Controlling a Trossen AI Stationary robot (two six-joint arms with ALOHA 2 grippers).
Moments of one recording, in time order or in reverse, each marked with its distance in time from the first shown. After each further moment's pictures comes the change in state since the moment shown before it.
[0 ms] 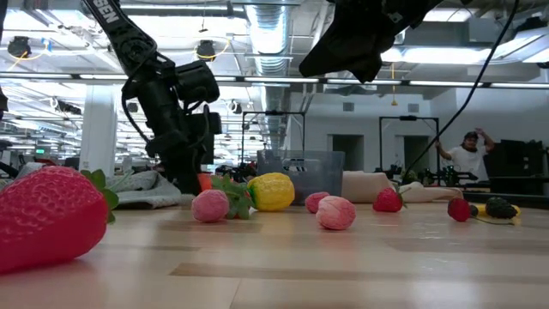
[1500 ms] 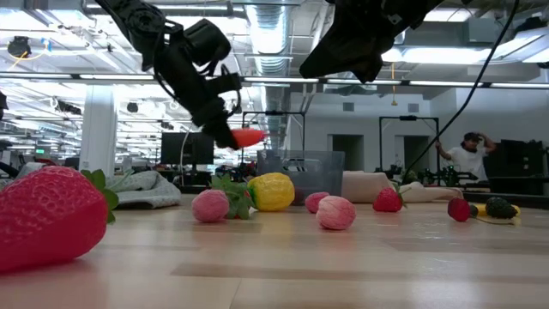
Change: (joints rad) left arm -0.014 -0.089 0.142 0.072 -0.233 0.002; right arm 0.000 0.000 0.000 -0.005 0.020 0.000
